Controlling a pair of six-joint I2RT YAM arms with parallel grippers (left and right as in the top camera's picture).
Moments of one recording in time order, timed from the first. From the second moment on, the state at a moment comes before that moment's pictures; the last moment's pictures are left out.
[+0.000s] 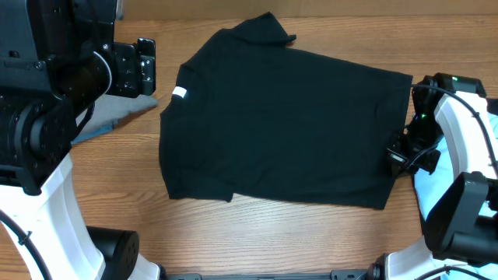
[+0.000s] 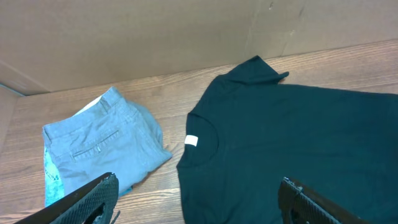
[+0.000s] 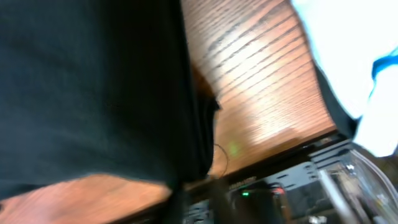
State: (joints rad) left arm -0.14 1.73 2.76 -1.69 -0.02 0.01; right arm -0.20 1.77 1.40 -1.56 -0.02 0.38
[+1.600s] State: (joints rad) left arm -0.08 1.60 1.36 -1.38 -0.06 -0.11; right arm -0.18 1.32 0.76 -1.11 -0.26 0.75
